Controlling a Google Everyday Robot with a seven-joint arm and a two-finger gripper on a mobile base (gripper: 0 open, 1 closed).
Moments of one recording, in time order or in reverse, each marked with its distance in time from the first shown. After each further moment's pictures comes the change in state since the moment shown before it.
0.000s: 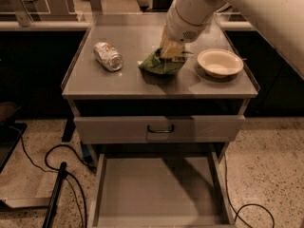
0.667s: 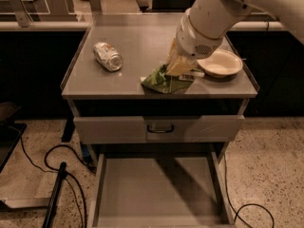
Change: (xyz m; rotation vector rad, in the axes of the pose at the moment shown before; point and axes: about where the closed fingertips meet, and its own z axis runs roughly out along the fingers) arm -0.015 0.075 -0.041 -0.061 -0.037 0.102
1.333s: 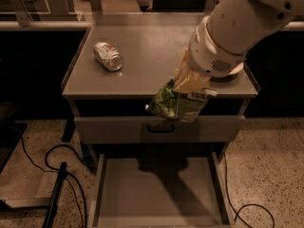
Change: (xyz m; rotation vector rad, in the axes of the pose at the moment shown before) arm -0.006 0.073 -0.043 -0.023 -0.016 0.101
